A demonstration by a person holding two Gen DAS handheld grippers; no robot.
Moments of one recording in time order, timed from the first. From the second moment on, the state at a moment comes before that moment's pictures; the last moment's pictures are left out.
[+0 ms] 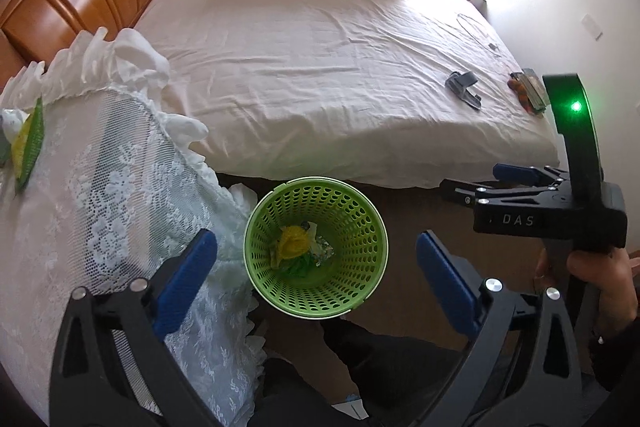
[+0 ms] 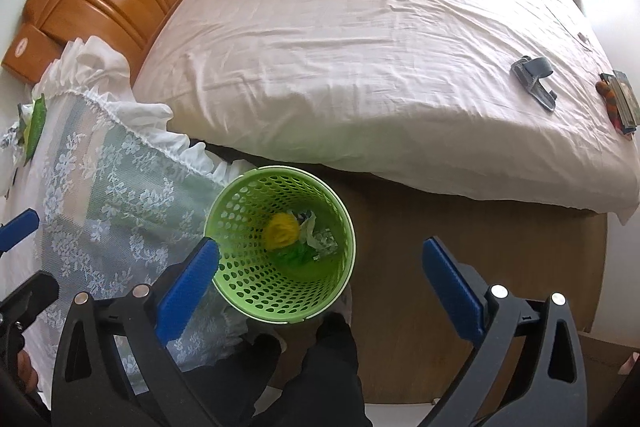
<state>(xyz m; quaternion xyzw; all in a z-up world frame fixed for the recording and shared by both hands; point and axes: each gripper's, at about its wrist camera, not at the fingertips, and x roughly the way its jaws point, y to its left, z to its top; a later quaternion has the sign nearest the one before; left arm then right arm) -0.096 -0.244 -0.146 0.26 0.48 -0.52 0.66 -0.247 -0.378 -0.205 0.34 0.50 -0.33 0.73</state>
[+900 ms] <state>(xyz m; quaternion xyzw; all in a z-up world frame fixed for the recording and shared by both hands) 0.040 0.005 -0.053 0.10 0.42 -0.24 0.87 -0.047 -0.218 -0.079 0.16 0.44 -0.08 0.88</state>
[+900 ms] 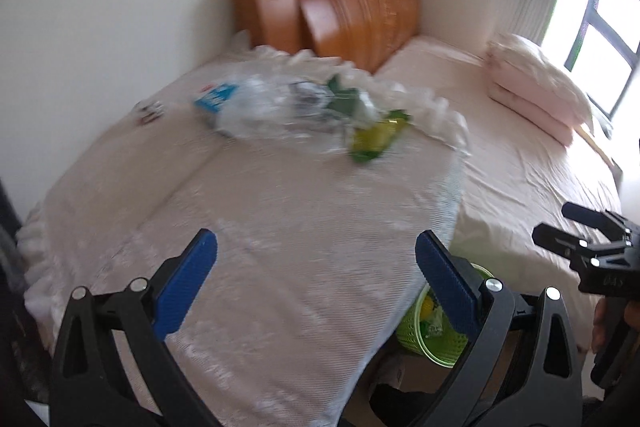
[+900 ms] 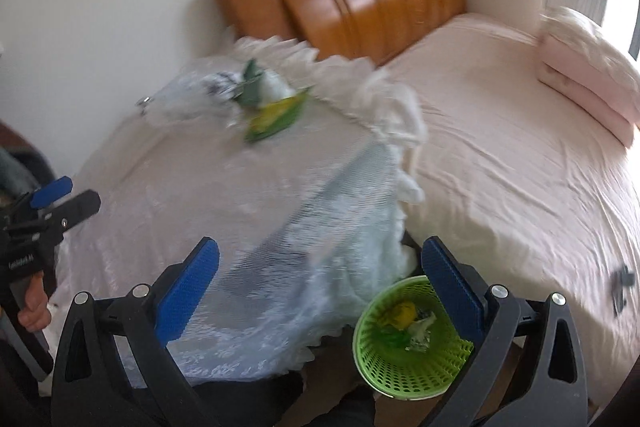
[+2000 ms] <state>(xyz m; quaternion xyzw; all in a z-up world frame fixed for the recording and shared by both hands) 0.232 -0.035 -0.147 -0.16 0.55 -0.15 0.81 0.018 -0.233 -0.101 0.16 0.47 -0.06 0.86</state>
